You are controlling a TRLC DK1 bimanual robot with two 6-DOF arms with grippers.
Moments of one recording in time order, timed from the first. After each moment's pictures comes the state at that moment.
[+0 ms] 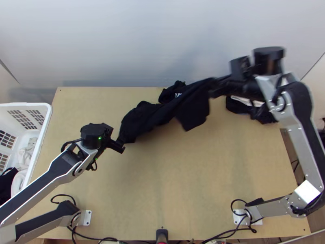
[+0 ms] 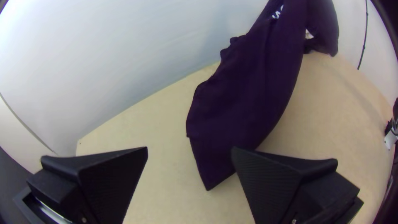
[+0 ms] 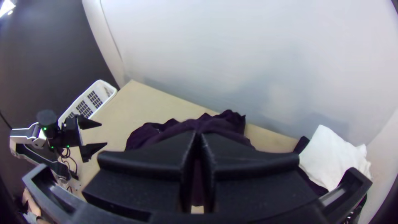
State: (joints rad) left arm -0.58 1.10 0.85 -0.31 -0.31 0.12; right arm 0.37 1.55 1.99 -0.96 -0.23 0.02
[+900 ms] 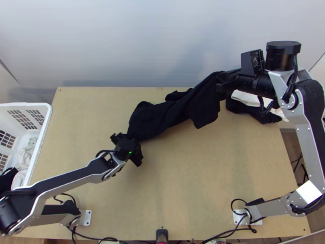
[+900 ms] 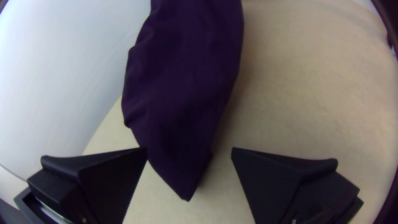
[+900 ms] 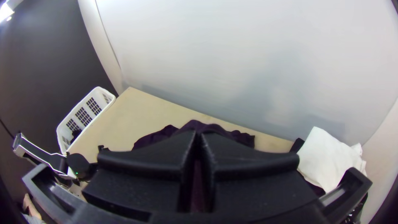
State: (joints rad) left arm -0.79 1.43 0.70 0.09 -0.43 0.33; right arm 0.34 1.55 2.06 -1.00 -0.23 0.03
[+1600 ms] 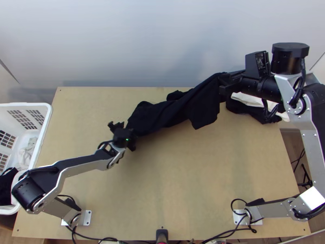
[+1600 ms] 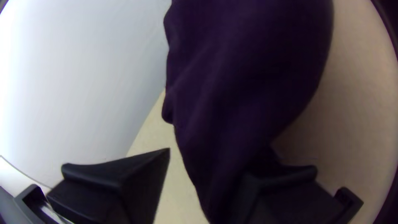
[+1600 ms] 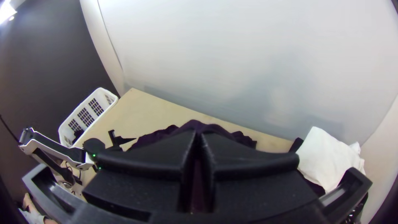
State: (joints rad) left arm -0.61 1.64 0.72 0.43 -0.52 0.67; right arm 0.34 1.52 2.05 -1.02 -0.23 0.04
